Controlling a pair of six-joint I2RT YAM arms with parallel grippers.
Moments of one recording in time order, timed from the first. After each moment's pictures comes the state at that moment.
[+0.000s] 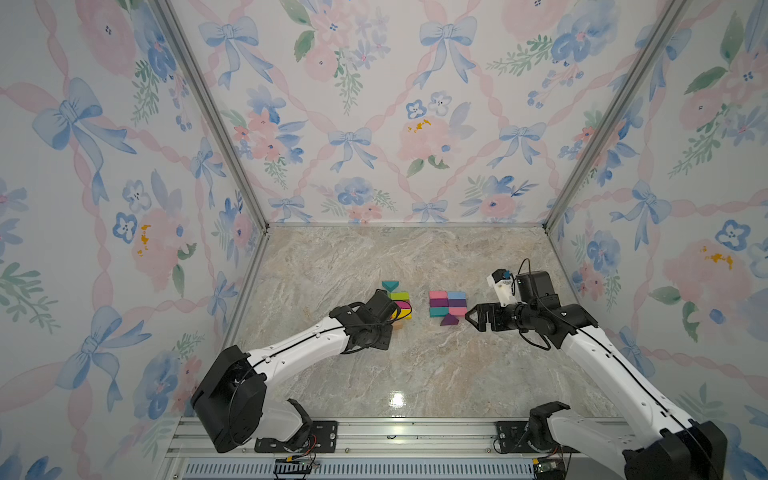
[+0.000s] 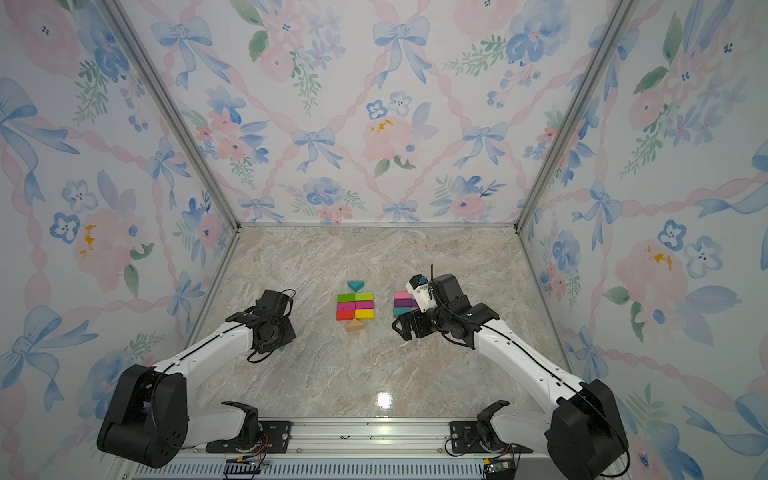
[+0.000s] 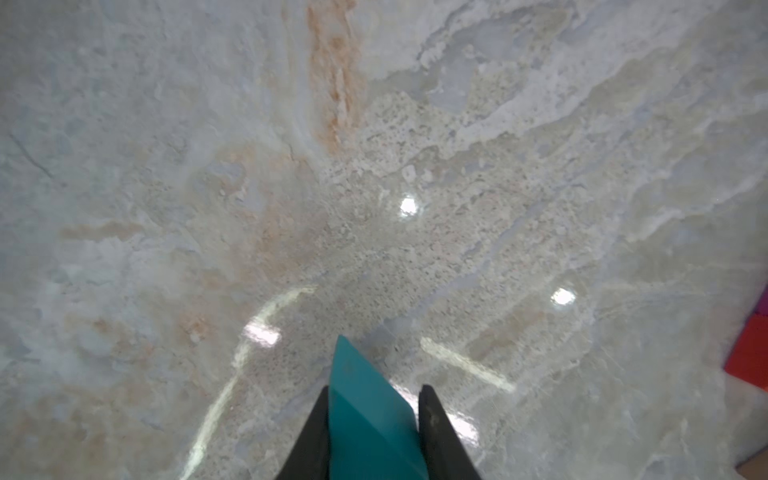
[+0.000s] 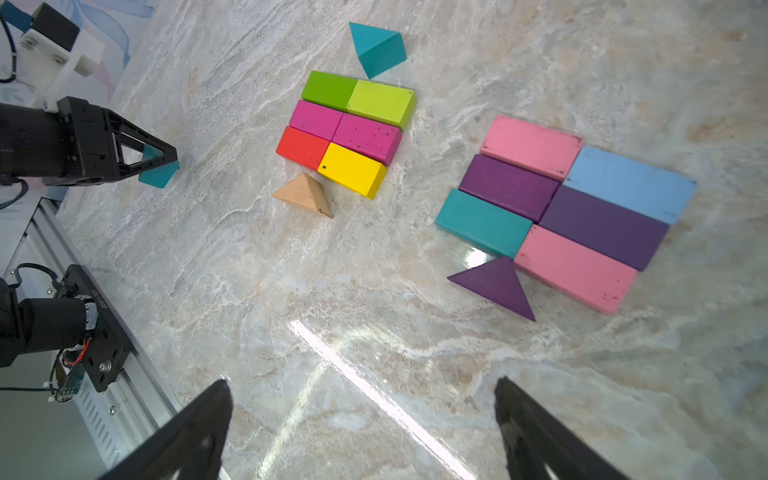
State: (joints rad) left arm -0.25 1.29 0.65 -0.60 -0.18 -0.70; right arm 0.50 1.20 0.84 -0.54 -0.33 0.17
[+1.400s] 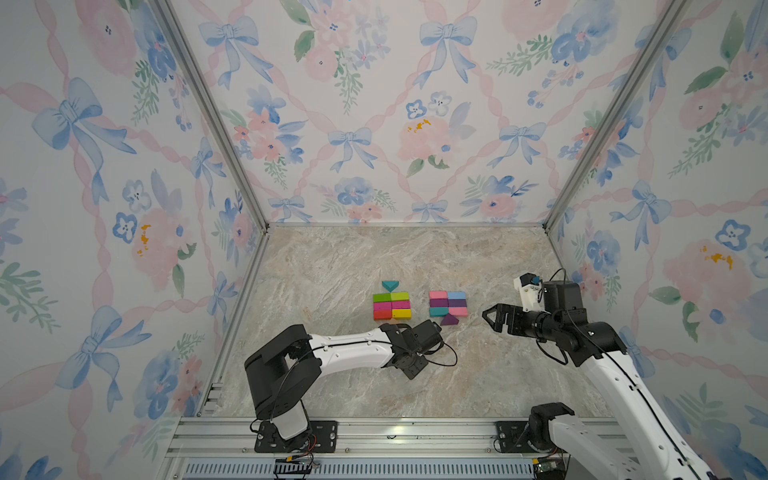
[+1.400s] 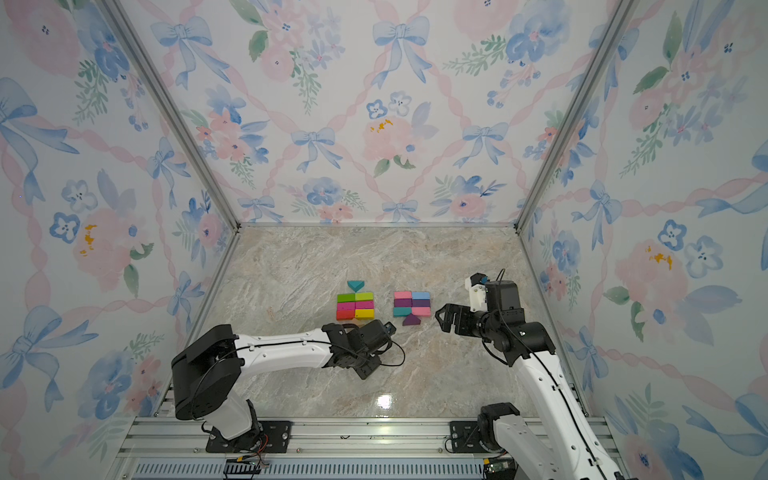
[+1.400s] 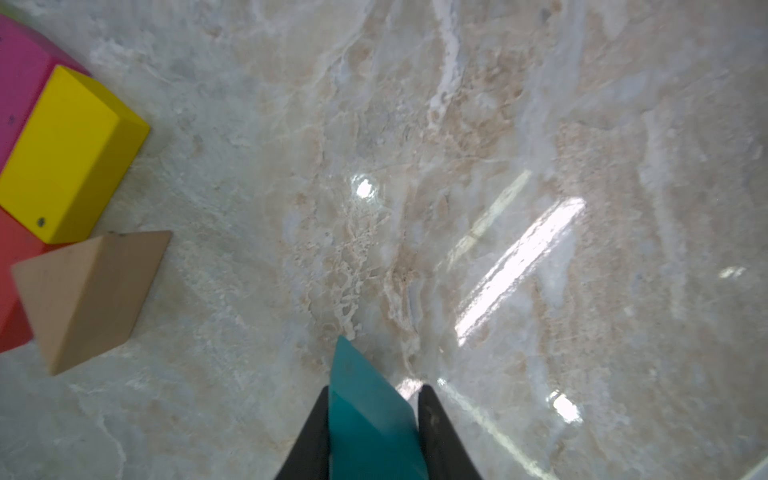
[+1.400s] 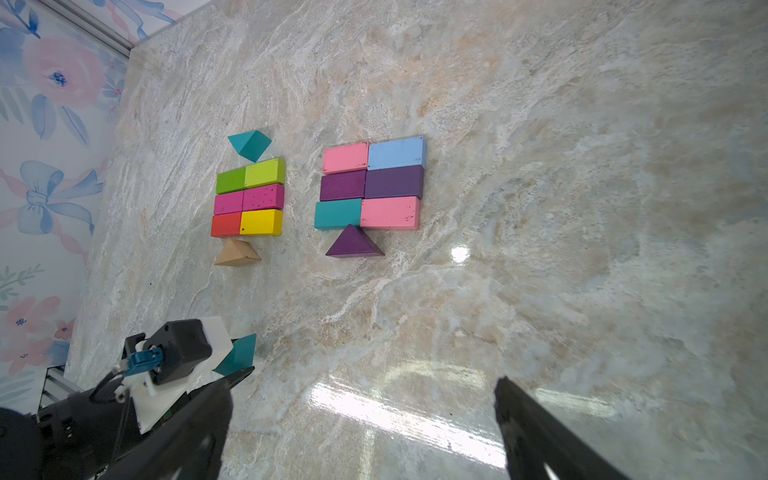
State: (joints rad) left arm -1.08 1.66 1.00 -0.56 -0.17 -0.19; right arm 0.15 0.89 0.85 -0.82 -0.31 0.30
